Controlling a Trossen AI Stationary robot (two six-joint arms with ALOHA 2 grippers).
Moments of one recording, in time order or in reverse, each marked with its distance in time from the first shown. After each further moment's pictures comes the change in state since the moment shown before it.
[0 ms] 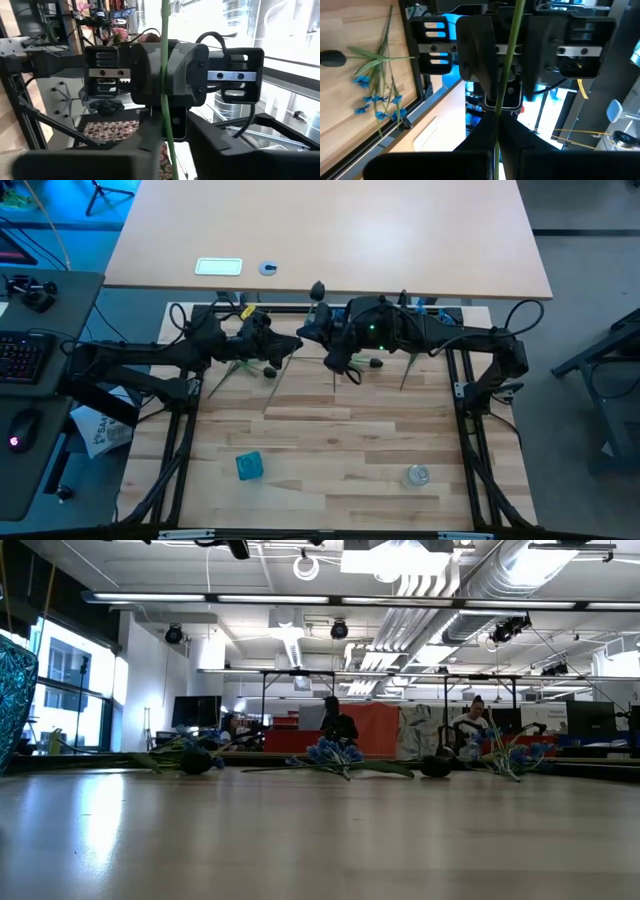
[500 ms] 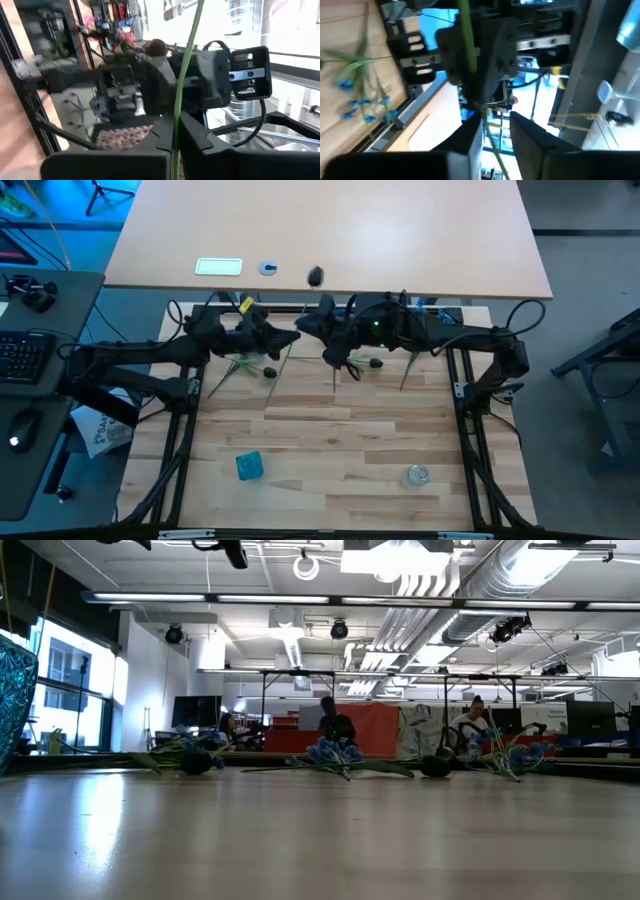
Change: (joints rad) left arm 0.092 -0.017 0.001 -0.059 0.048 0.091; right arm -0.001 -0.011 -0.002 0.072 0.029 0.068
